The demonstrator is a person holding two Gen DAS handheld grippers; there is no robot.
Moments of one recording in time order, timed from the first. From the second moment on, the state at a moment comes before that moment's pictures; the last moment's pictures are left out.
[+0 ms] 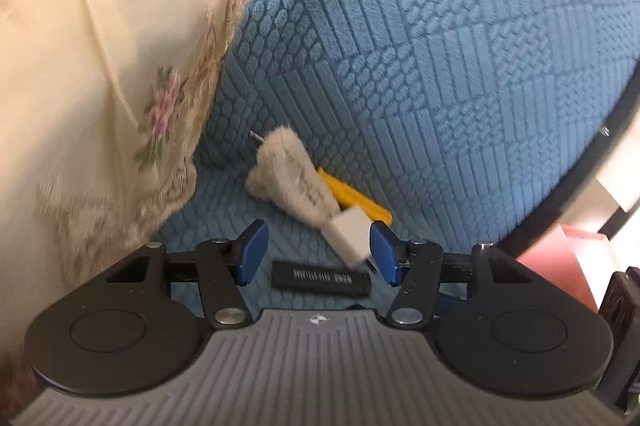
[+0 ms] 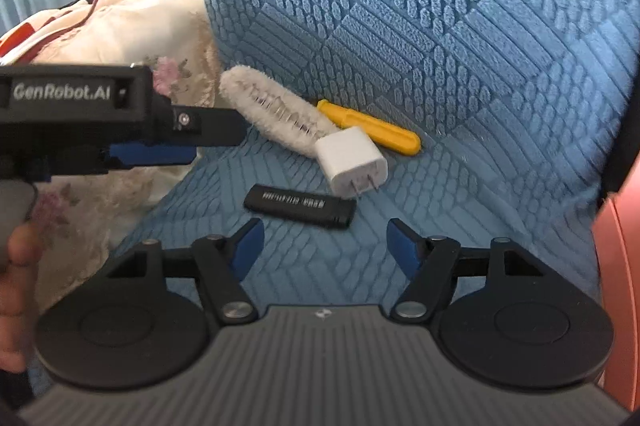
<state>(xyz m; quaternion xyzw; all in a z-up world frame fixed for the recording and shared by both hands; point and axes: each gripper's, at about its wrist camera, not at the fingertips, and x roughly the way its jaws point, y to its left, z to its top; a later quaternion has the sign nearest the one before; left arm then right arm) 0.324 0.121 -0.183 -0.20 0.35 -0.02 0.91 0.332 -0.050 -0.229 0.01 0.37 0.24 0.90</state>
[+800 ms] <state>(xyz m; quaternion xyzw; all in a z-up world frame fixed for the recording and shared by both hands) 0.383 0.151 -0.200 -0.19 0.35 -0.02 0.92 0.366 -0.010 -0.242 -0.11 0.37 0.32 0.86</state>
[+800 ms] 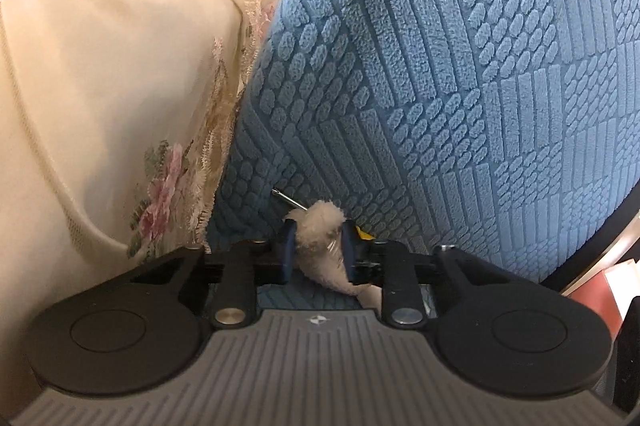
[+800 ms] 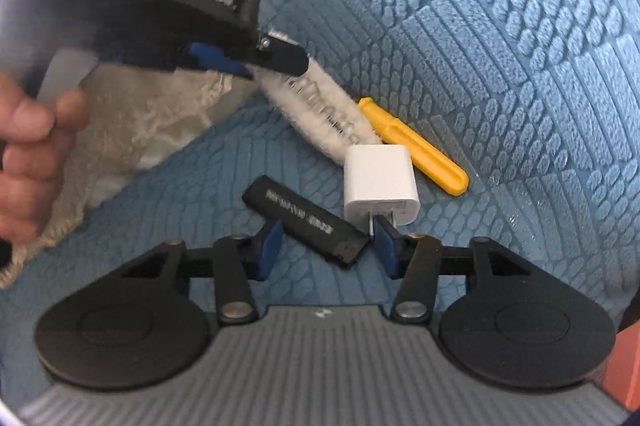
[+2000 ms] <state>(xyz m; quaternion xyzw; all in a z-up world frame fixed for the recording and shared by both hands) 0.265 0.098 -0.187 -0.18 0.40 -0.04 0.90 0.251 -0.063 -0.210 -0.11 0.44 0.24 0.86</state>
